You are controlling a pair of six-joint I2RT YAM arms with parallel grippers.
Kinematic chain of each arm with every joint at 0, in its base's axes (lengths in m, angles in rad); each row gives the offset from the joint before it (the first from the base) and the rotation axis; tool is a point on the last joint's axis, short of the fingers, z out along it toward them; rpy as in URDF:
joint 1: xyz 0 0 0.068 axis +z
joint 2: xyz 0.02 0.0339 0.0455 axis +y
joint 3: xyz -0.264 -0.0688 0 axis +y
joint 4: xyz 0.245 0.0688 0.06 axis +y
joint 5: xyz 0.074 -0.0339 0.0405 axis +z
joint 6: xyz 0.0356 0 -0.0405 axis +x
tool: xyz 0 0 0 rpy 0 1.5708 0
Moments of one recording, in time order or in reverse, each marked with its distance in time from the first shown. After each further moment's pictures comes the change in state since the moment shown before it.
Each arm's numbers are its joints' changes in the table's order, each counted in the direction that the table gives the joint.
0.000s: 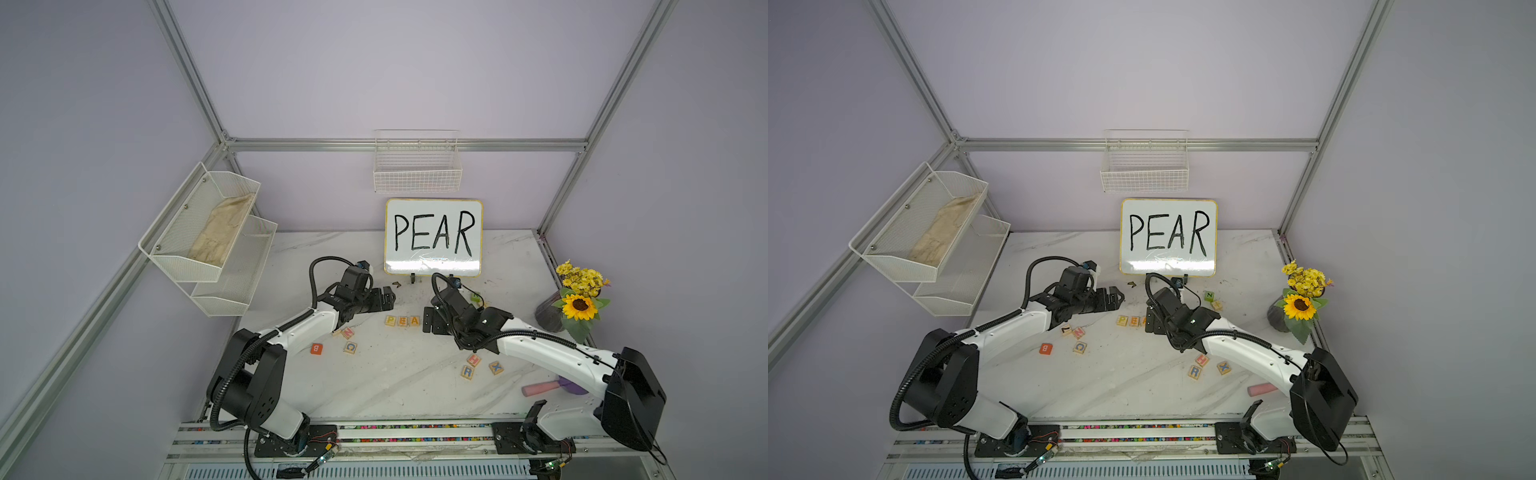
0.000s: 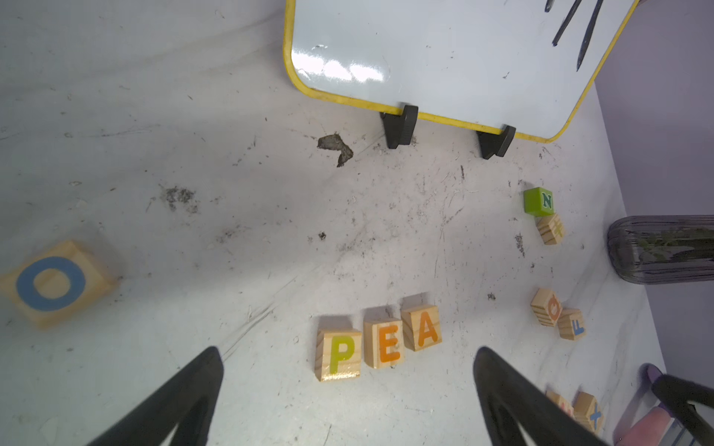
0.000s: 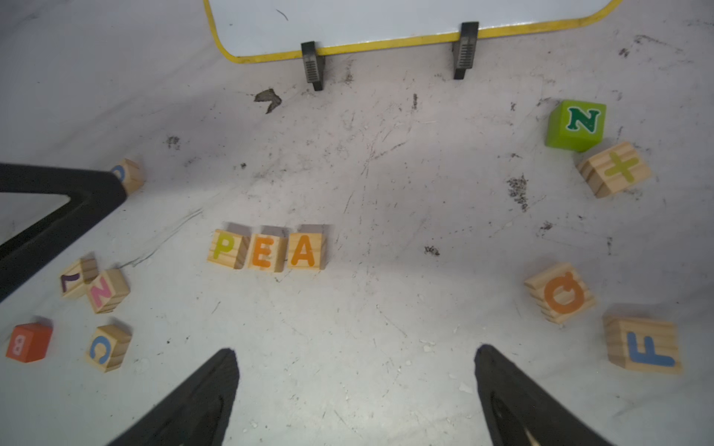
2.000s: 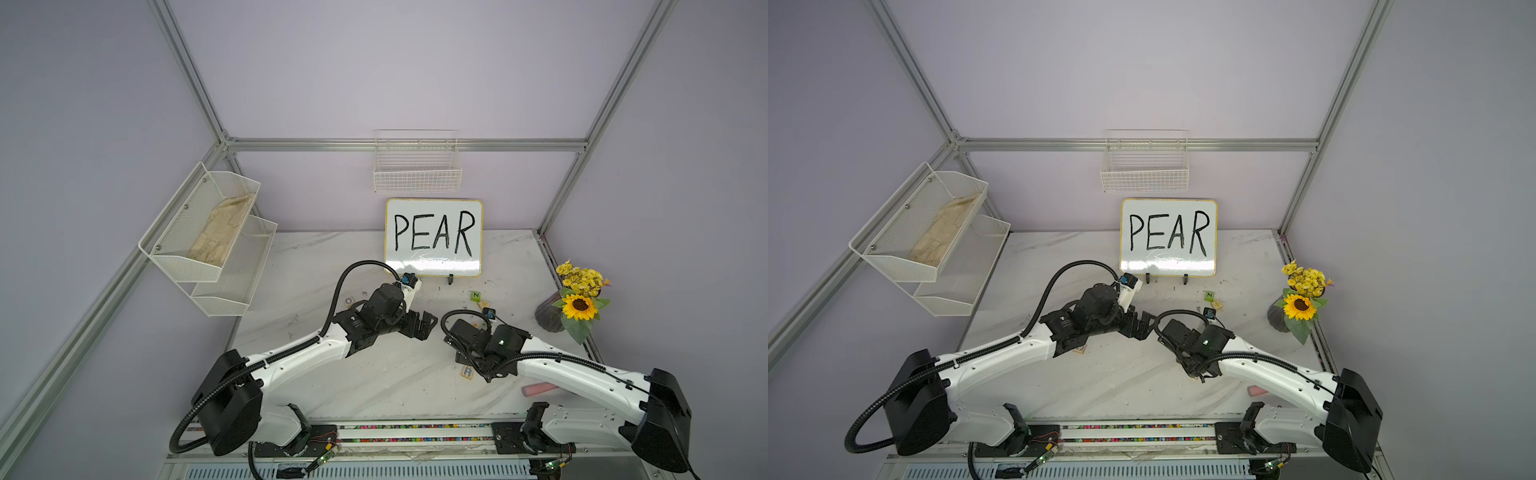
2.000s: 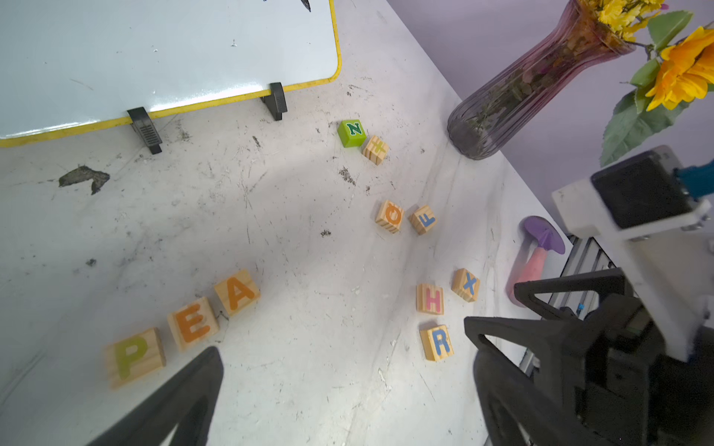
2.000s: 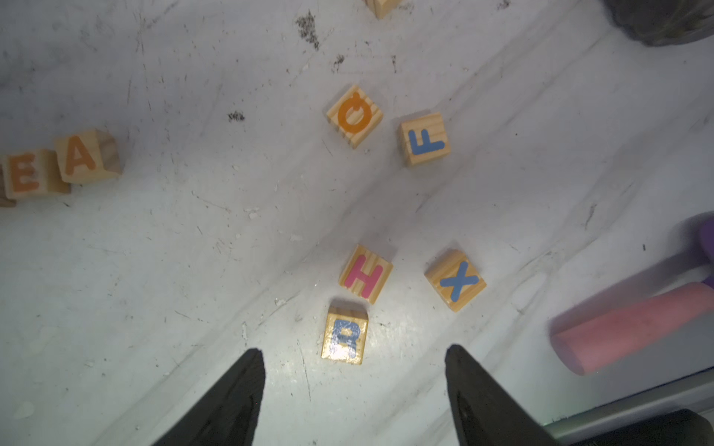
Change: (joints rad) left arm -0.377 -0.178 0.026 -0.025 0.038 0.122; right arm 0.114 -0.148 0.101 0.522 -0.099 0.409
